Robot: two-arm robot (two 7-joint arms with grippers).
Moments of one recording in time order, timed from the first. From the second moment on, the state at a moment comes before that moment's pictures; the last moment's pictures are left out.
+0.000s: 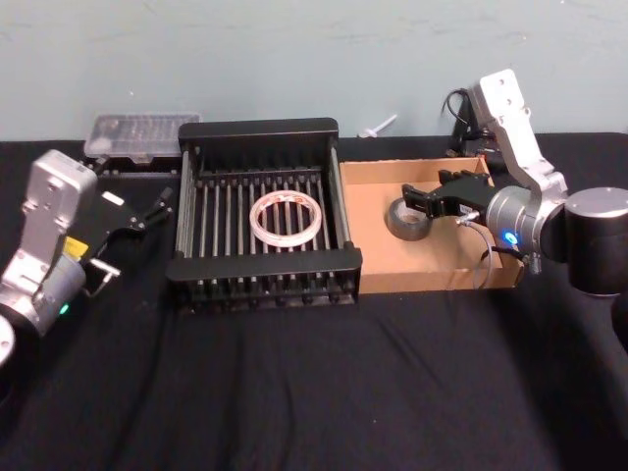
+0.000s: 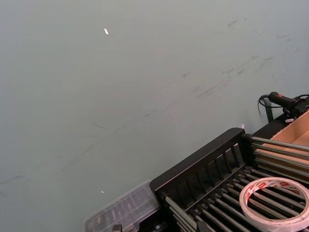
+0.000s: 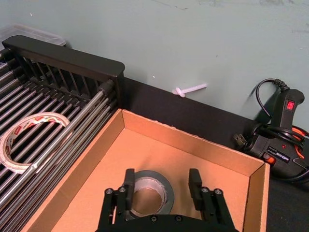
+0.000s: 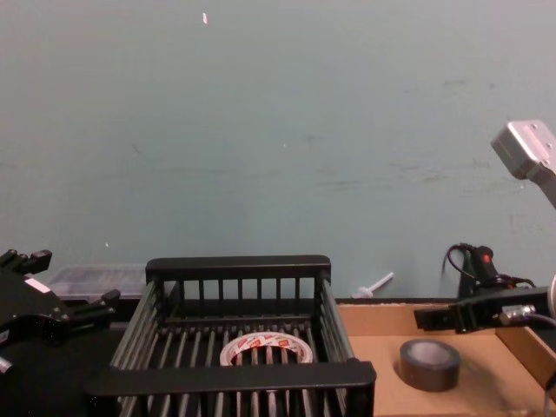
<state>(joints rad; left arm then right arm) -0.20 0.60 0.45 -1.41 -0.25 -0.12 0.03 0.47 0.27 -0.34 -1.21 0.22 0.47 0.29</state>
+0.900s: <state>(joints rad) -0.20 0.60 0.45 -1.41 -0.25 -0.12 0.03 0.45 0.27 -0.33 -1.23 0.21 0.45 0.28</state>
